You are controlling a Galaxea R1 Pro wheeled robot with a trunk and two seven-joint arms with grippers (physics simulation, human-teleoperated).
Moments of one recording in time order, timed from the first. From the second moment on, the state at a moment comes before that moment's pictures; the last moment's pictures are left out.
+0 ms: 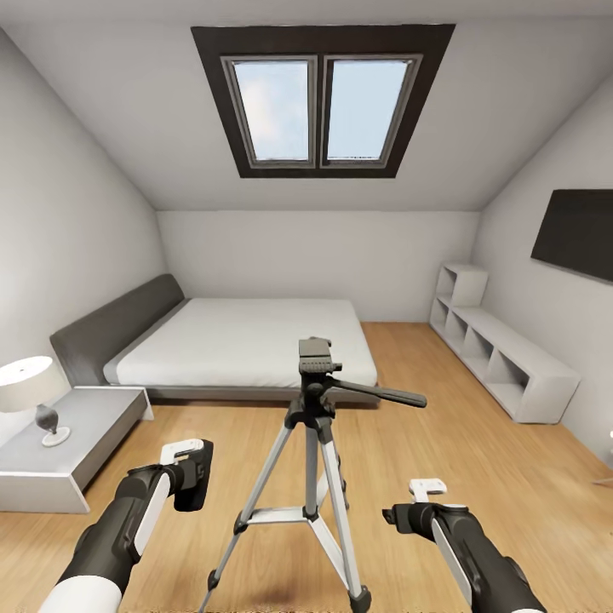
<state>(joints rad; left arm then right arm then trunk) -0.48 0.03 0.14 -0.99 0.11 0.70 0.10 -0.41 -0.04 0.00 -0.84 -0.01 0.57 0.14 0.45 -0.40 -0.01</state>
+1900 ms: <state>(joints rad) -0.48 0.03 0.14 -1.00 0.11 0.70 0.10 -0.41 -0.04 0.01 -0.83 -0.02 0.57 0.12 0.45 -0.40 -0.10</state>
